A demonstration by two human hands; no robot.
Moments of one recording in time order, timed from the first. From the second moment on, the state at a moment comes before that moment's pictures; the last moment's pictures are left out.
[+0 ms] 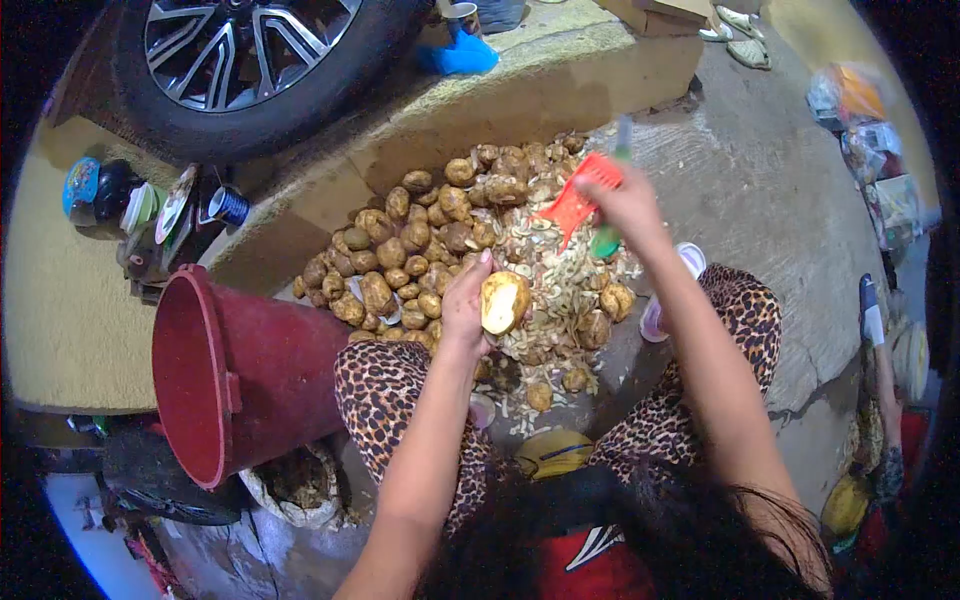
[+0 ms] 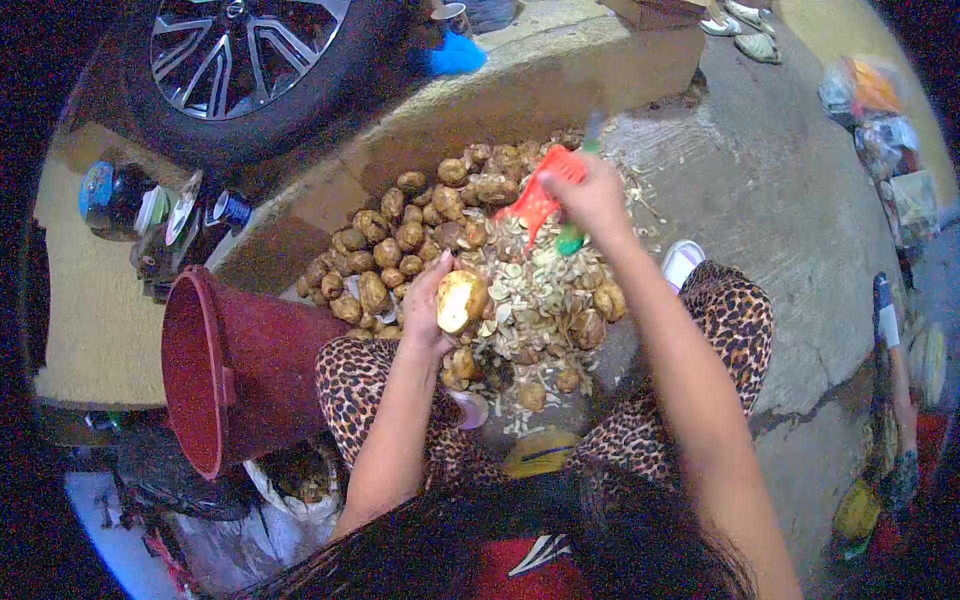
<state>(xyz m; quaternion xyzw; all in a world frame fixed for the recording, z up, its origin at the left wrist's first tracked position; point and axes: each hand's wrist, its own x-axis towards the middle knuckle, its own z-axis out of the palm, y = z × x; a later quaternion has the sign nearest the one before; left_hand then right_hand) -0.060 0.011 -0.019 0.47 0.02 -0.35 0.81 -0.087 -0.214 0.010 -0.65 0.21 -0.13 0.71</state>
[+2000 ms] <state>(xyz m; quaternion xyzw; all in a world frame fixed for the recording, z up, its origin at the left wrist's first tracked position) -0.062 0.000 -0.017 0.69 -0.15 -0.22 0.67 -0.095 -0.222 0.013 -0.62 0.22 -0.11 0.74</state>
